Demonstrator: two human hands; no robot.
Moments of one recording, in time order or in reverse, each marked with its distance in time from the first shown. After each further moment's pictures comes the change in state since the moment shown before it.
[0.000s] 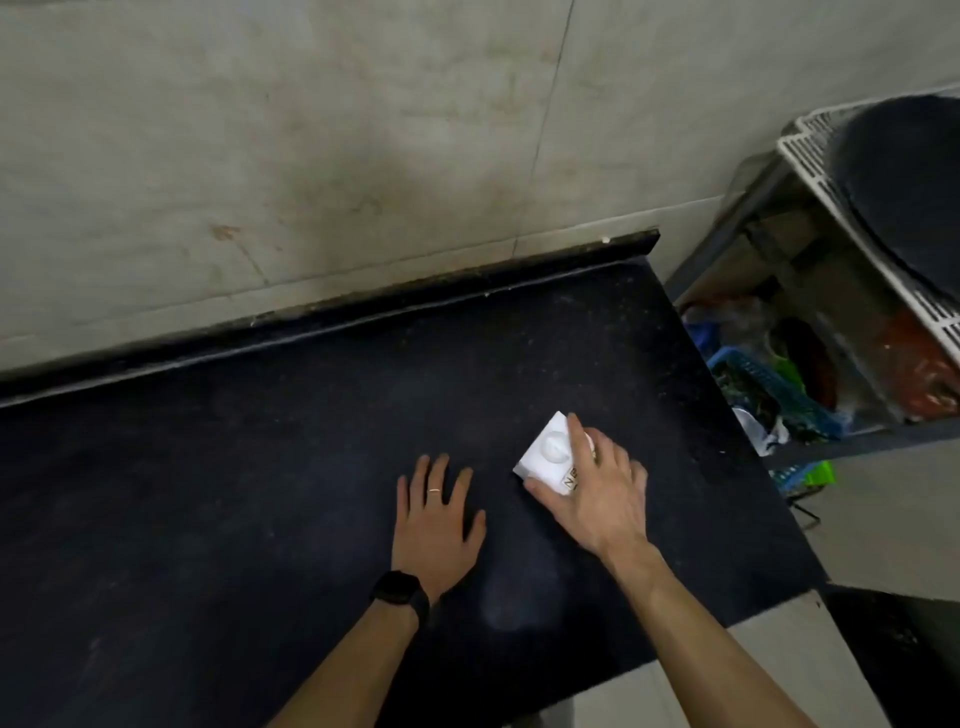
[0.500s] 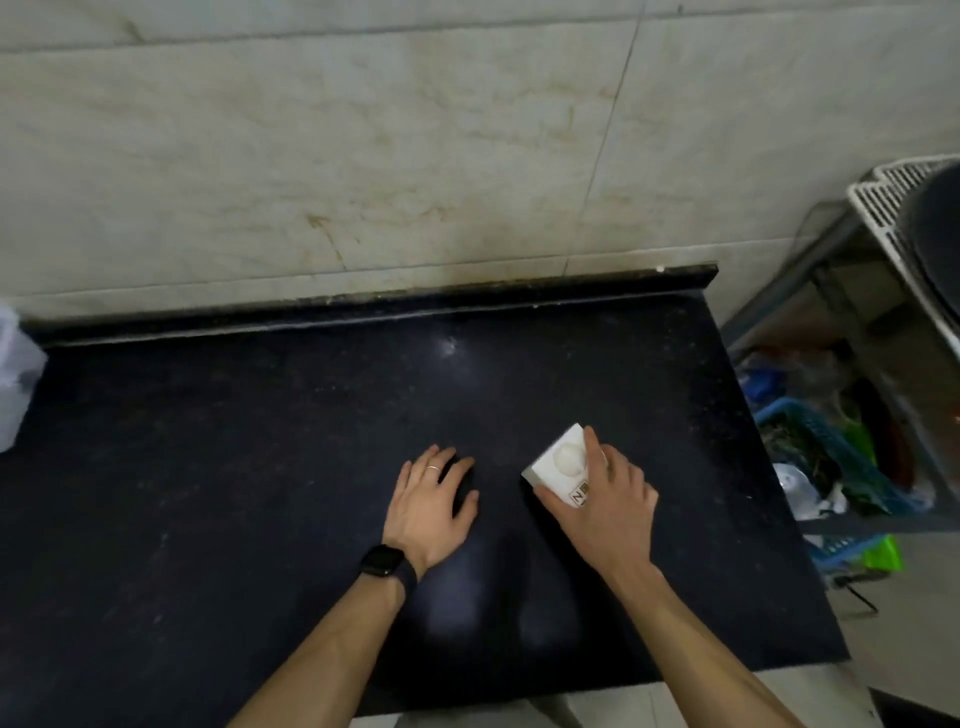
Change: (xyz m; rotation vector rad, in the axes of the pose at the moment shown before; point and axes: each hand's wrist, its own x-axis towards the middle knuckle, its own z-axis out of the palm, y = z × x) left_hand -0.023 0.005 -0.038 -0.121 0.068 -0.141; right_hand -0.011 0.002 -0.016 0.107 0.027 -0.108
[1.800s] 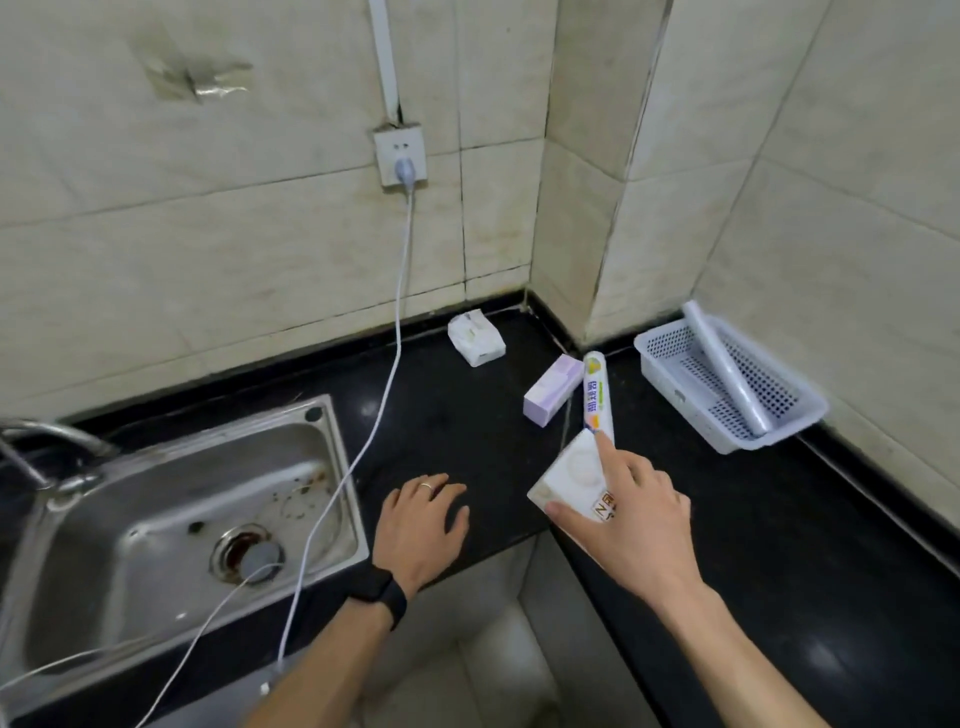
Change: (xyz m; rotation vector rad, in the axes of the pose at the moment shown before) left_hand -0.577 -0.403 -0.156 -0.084 0.601 -1.189; right_hand -0.379 -0.597 0.100 0.044 -0.361 -1.321
